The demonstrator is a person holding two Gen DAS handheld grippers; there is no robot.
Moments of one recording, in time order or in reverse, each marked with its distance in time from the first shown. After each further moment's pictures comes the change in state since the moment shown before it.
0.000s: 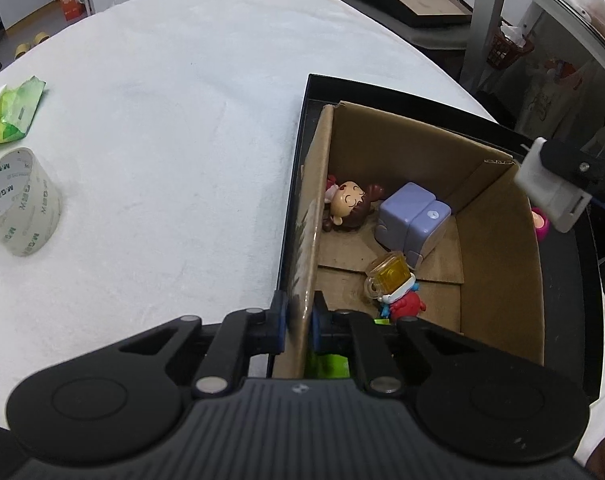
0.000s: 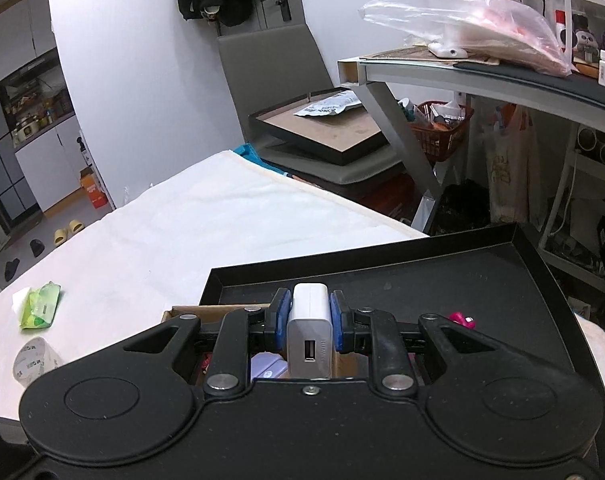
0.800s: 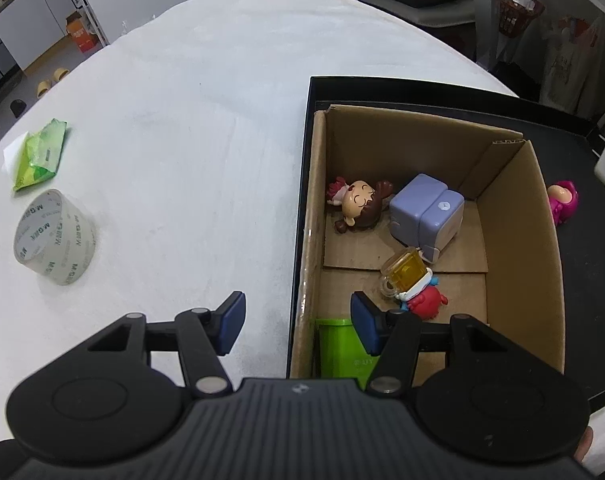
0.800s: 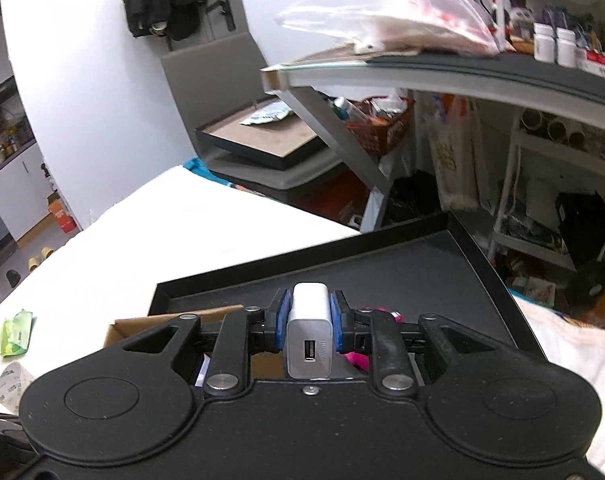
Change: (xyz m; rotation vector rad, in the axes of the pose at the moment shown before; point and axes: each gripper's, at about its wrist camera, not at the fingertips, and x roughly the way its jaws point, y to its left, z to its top) left arm -0.004 -0.028 0.007 0.110 0.014 0.168; right arm -0.015 -0.053 0.001 0.090 -0.018 -0.083
